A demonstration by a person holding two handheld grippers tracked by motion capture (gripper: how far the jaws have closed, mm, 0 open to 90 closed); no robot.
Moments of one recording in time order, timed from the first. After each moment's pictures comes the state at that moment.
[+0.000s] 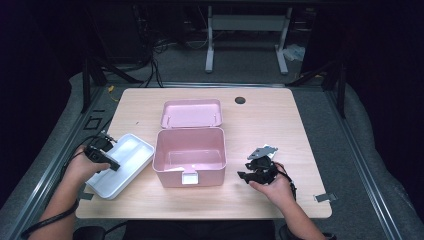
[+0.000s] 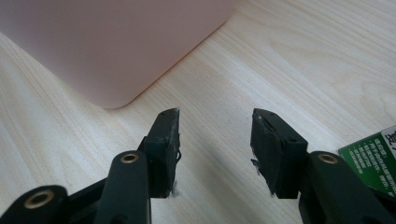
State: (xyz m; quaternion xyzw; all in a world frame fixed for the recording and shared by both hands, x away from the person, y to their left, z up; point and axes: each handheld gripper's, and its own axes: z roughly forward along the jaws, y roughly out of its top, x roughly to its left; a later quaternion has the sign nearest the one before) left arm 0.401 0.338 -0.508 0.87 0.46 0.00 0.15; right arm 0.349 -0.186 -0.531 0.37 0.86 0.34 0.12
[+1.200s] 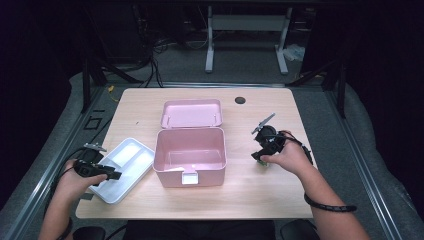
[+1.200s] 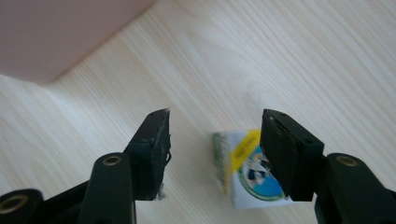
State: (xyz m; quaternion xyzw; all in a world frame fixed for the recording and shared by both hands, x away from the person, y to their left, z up) left arm 0.351 0.349 -0.499 0.84 0.47 0.03 0.26; right arm 0.414 -0.203 -0.463 0.34 0.92 0.18 0.12
